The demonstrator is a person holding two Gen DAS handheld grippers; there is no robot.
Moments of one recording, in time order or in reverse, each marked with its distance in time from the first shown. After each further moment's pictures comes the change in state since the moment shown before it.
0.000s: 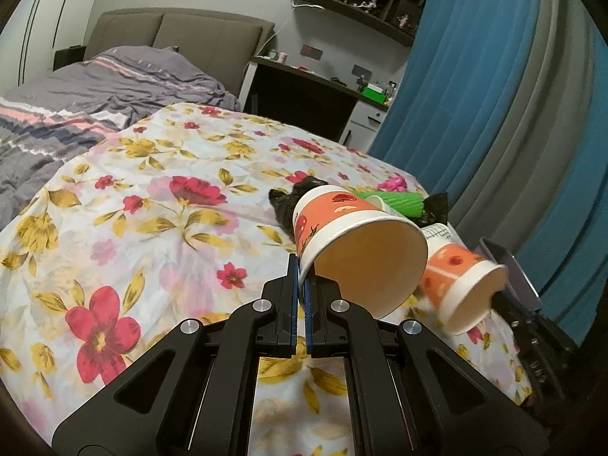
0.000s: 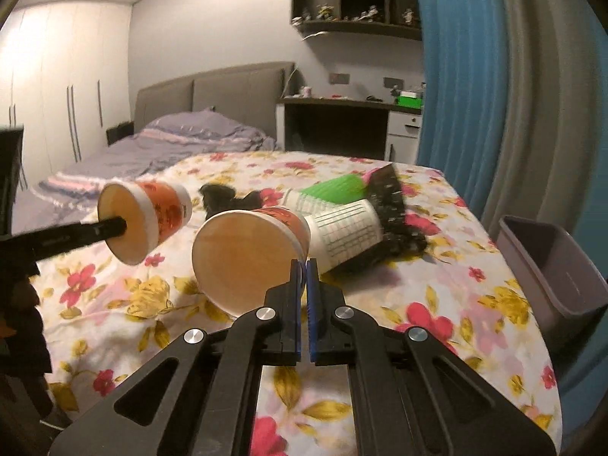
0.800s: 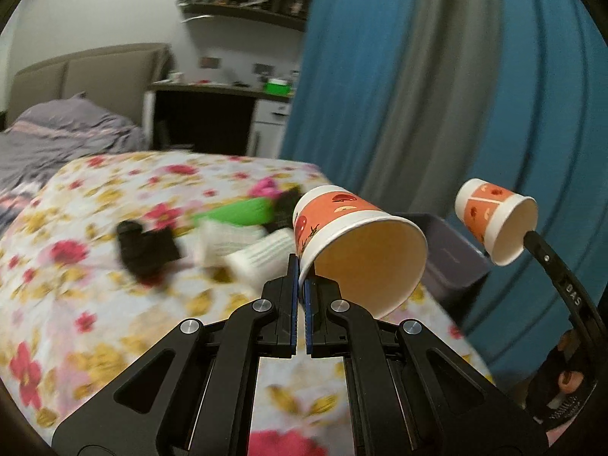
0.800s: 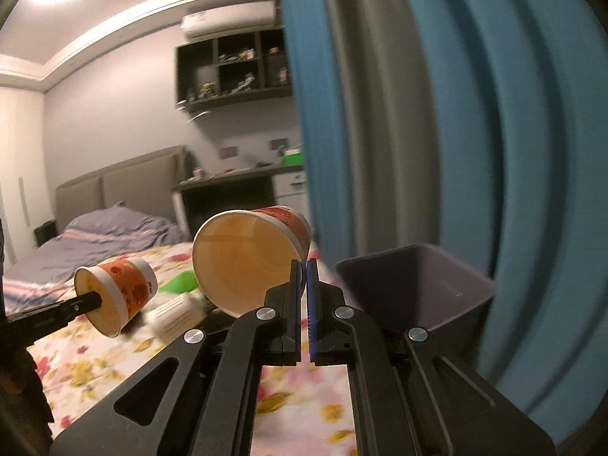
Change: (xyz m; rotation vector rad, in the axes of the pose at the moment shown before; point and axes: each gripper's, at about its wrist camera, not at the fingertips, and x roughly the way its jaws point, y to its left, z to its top) left arm 0.008 -0.178 0.003 0.277 0.005 -0.235; right arm -0.117 -0.159 0.012 0.247 -0.260 -0.323
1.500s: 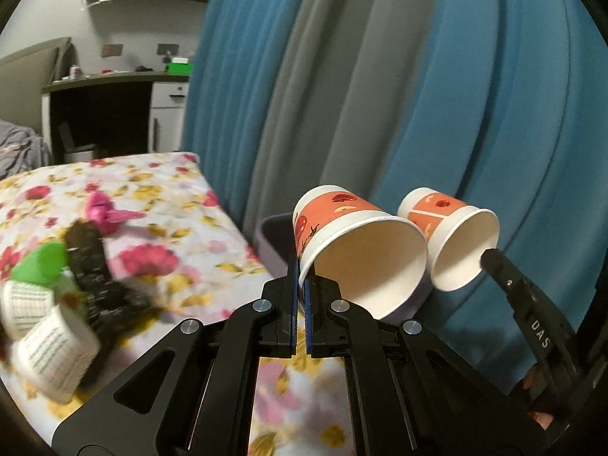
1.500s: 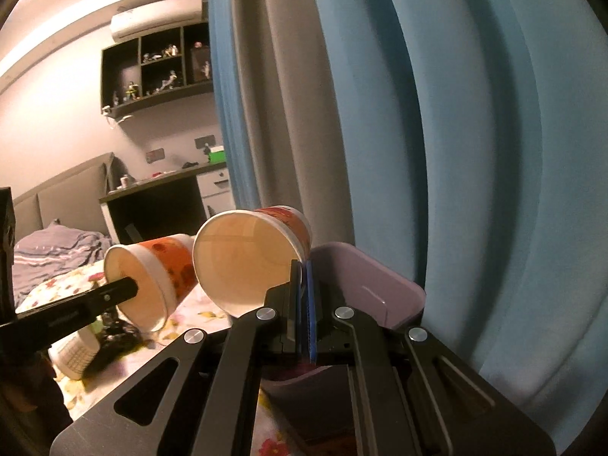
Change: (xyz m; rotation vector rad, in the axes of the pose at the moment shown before) left arm 0.153 -0.140 0.029 0.105 0.109 -0.271; right arm 0.067 -0.101 0.001 0.092 0.041 -0.225
